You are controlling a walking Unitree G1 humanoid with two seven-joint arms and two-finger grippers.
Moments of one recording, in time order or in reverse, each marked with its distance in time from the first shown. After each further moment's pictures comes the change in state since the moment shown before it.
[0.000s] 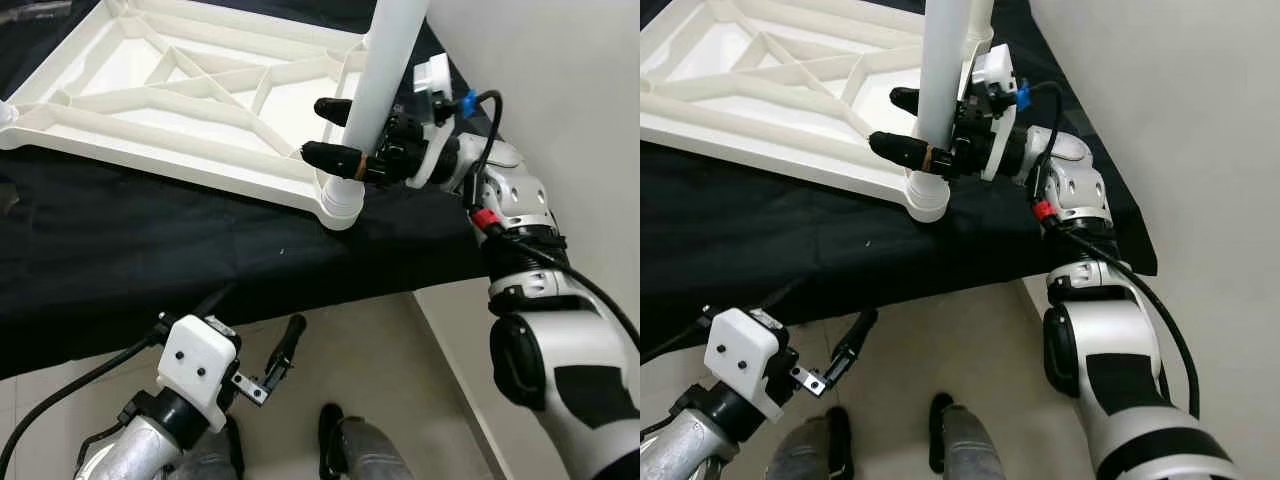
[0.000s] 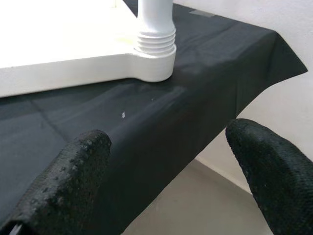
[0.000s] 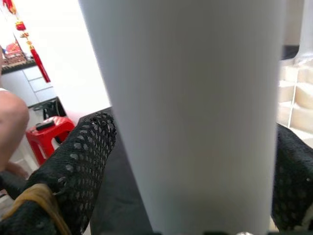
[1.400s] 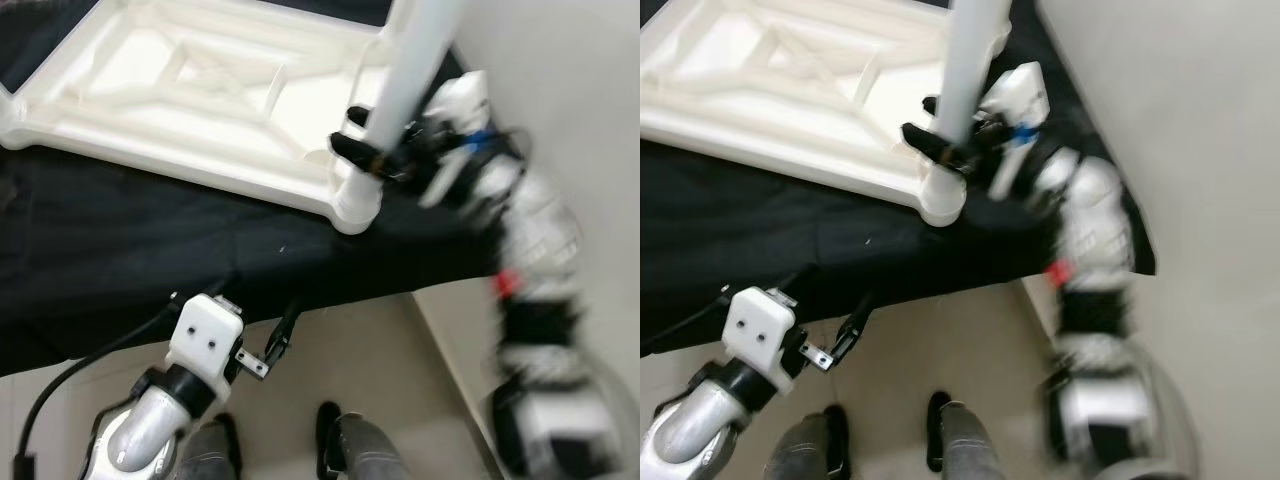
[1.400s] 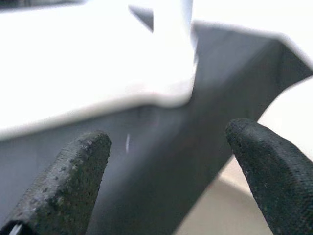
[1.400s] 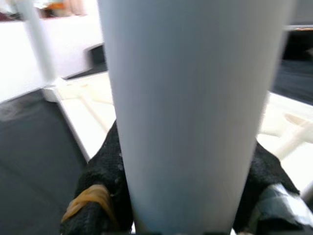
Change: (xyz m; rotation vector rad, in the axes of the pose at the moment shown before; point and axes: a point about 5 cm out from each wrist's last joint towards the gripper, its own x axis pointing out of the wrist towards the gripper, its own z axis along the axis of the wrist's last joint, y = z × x) left arm 0.035 0.015 -0.014 0.051 -0.014 -0.005; right arm 0.014 0.047 -0.050 -0.069 0.084 -0.723
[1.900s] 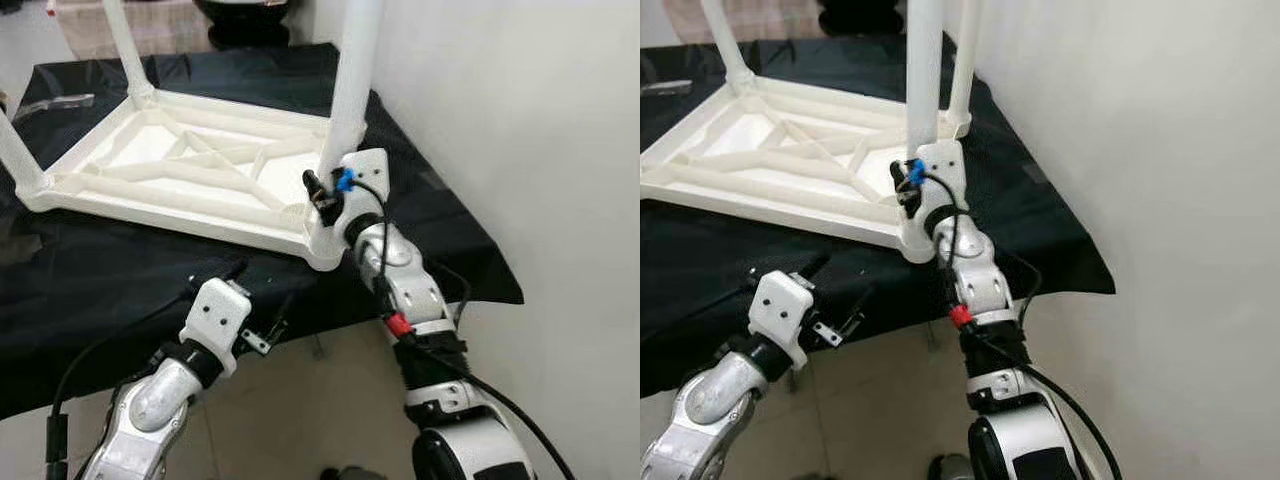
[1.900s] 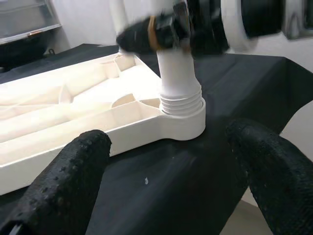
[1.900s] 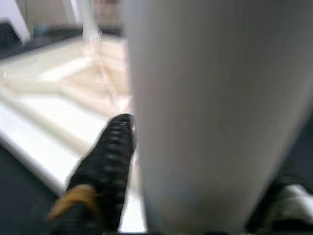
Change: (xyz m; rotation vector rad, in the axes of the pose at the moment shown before) left arm 0.016 0.014 -0.023 0.041 0.011 0.012; right arm 0.036 0.030 -0.050 0.073 0.225 -0.254
